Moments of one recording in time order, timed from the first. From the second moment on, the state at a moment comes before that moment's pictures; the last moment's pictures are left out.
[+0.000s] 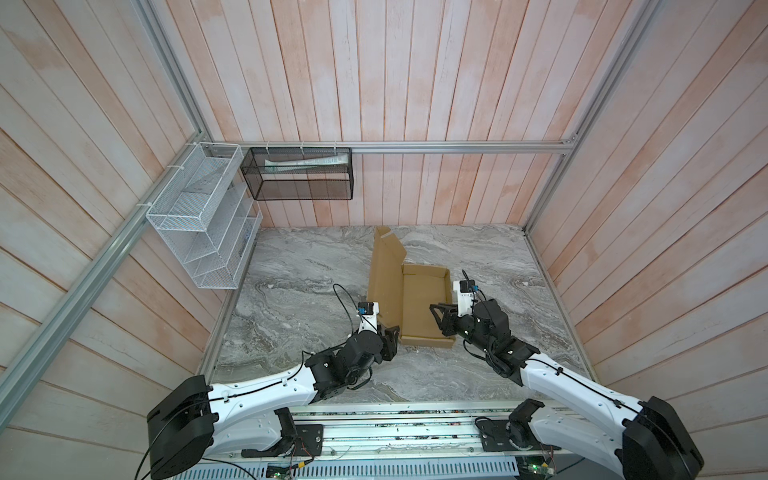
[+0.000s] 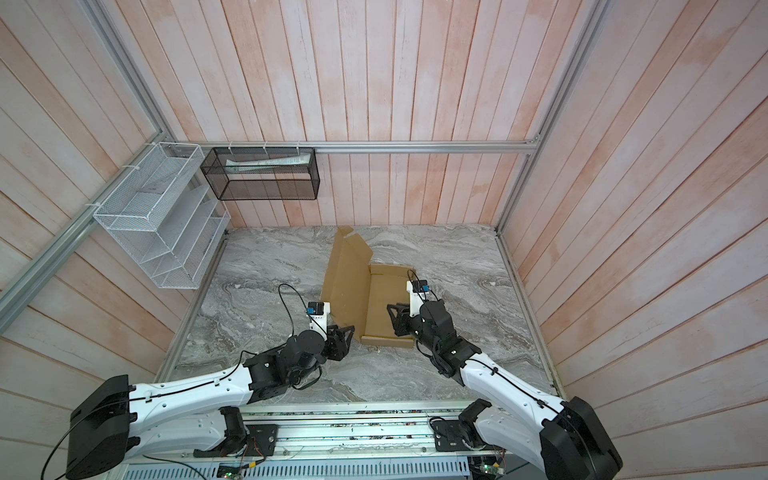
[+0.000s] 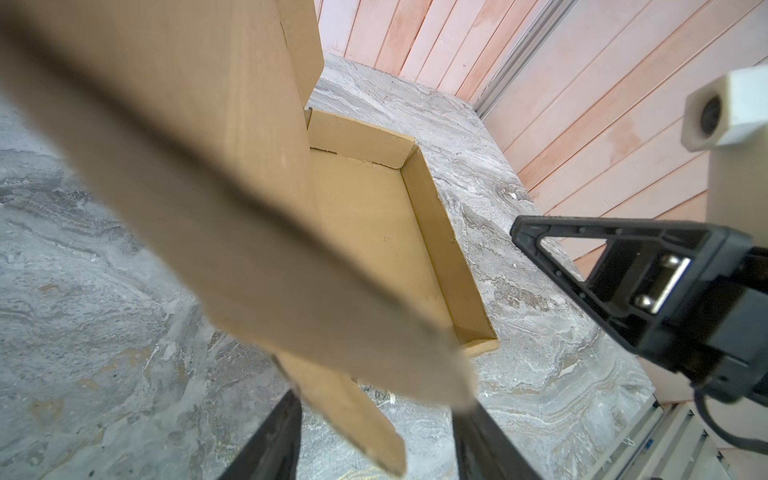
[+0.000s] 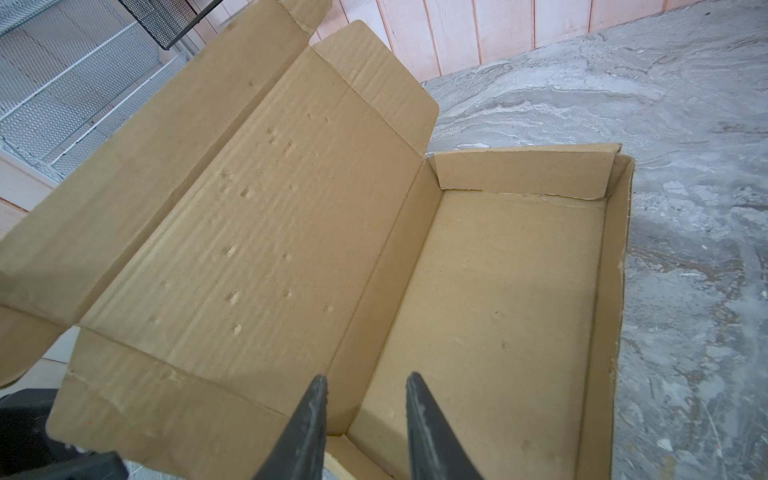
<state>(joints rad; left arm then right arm) -1.05 1.16 0.57 0.12 -0.42 -0.70 0.62 1.04 0.47 0.20 -0.05 0.50</state>
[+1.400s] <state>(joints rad) -0.95 1.16 0.57 0.20 -0.45 -0.47 0.62 1.09 0.49 0.21 -0.06 0.49</state>
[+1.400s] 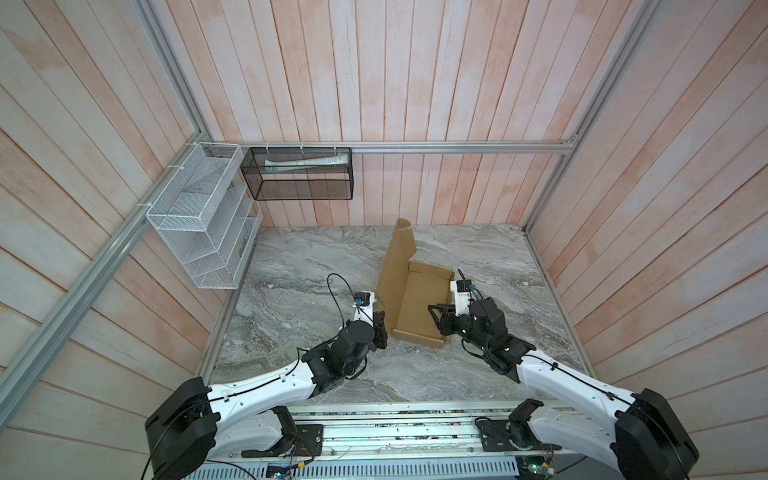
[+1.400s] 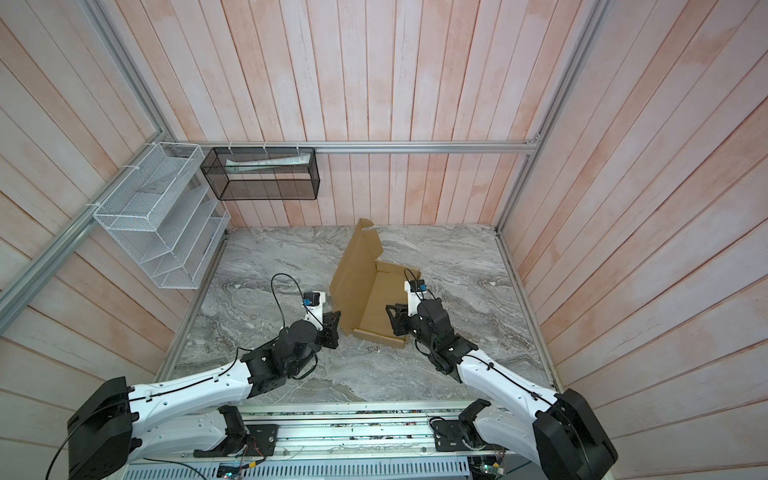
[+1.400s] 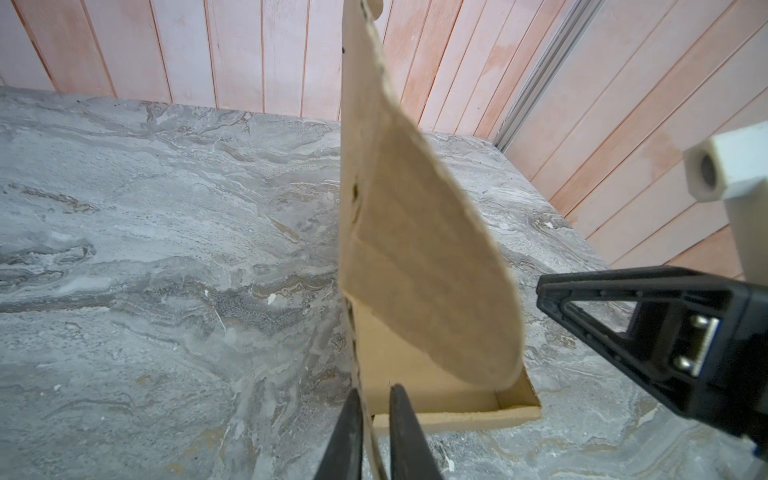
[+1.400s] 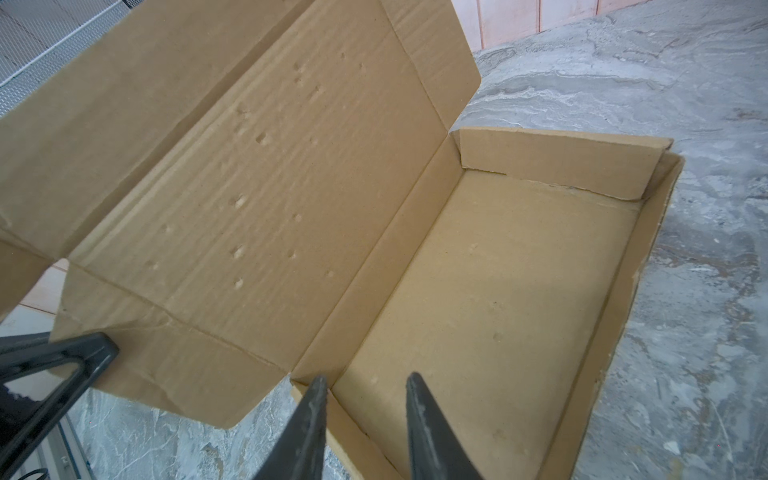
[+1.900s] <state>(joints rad) -0.87 1.16 0.54 0.26 -0.38 -0.37 0.58 1.16 0.67 0.14 -0.06 0.38</state>
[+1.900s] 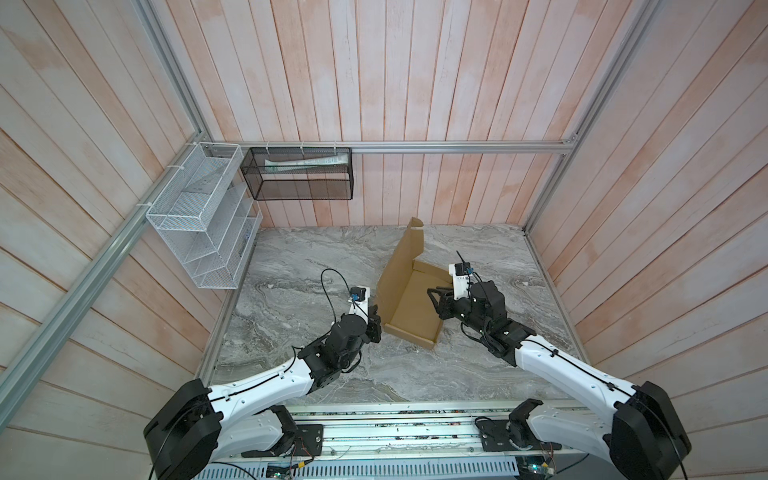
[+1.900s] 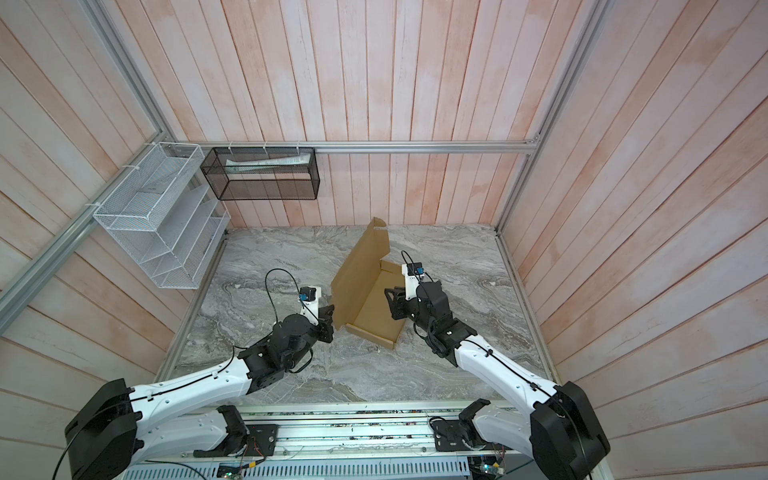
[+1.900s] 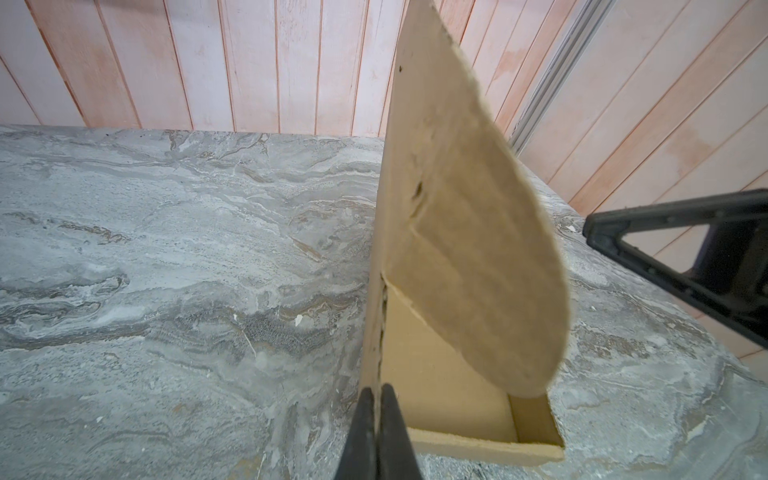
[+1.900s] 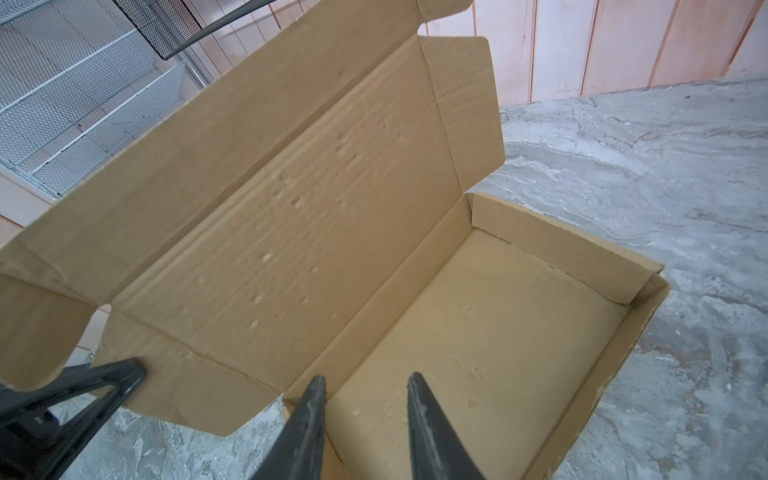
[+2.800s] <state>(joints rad) -0.70 1.05 0.47 0.30 -0.04 -0.10 0.28 1.57 0.90 0.35 -0.30 0.16</state>
